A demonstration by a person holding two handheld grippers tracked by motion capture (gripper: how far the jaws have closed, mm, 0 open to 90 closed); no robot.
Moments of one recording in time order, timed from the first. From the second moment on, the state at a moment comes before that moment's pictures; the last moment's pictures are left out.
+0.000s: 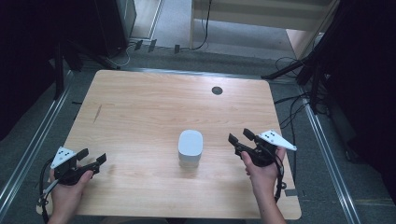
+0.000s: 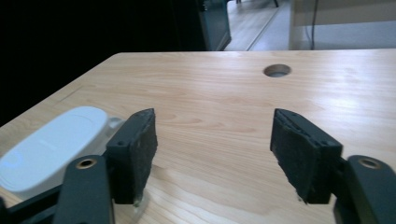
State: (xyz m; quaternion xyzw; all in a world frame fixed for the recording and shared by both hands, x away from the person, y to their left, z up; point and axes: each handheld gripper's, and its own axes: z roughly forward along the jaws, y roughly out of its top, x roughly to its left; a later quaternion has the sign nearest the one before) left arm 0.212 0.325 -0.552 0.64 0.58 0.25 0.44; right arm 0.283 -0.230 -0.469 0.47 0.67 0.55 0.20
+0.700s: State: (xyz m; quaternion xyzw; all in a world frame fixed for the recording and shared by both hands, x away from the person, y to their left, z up) left arm 0.212 0.327 -0.551 0.64 0.58 0.25 0.44; right arm 0.243 -0.317 -0.523 0.53 0.66 0.49 0.21
